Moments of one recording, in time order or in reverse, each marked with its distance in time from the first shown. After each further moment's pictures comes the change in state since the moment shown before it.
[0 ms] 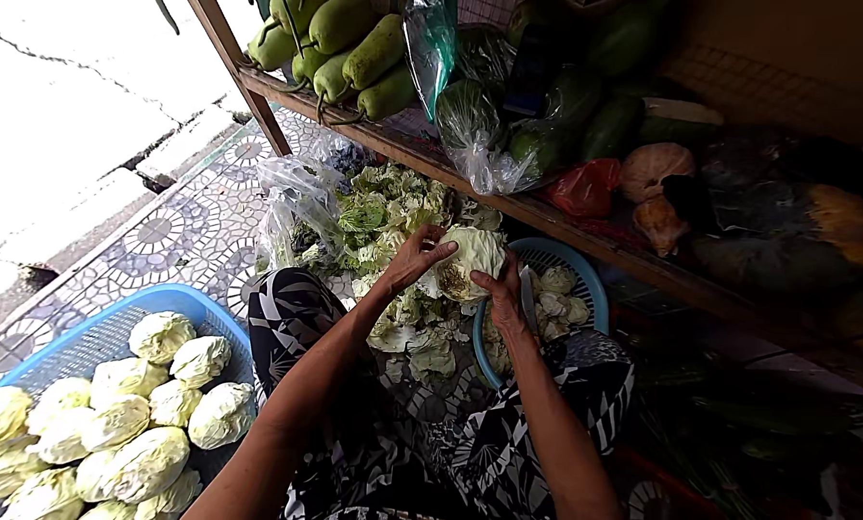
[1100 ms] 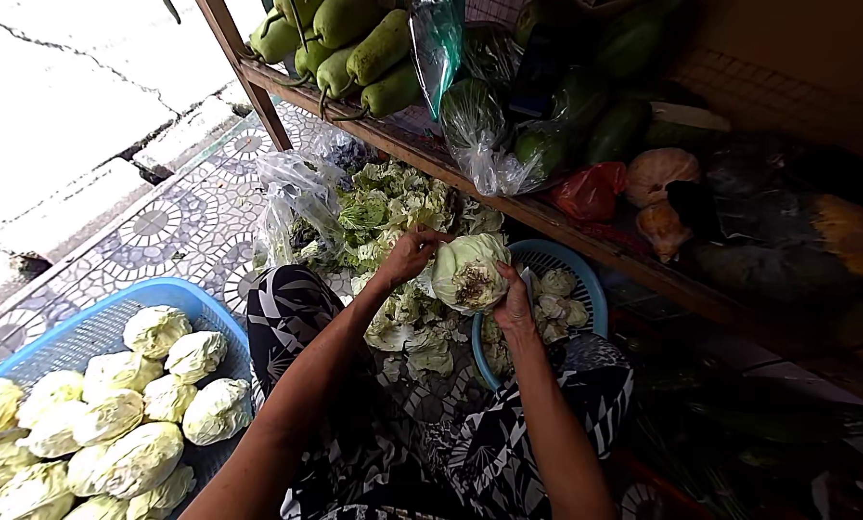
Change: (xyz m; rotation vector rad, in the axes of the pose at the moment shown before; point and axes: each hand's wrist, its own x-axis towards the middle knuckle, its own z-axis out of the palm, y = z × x) left_hand 0.010 -0.010 -0.010 0.160 0.038 0.185; right_hand 0.004 -0.010 -0.002 0.272 0.049 0.253
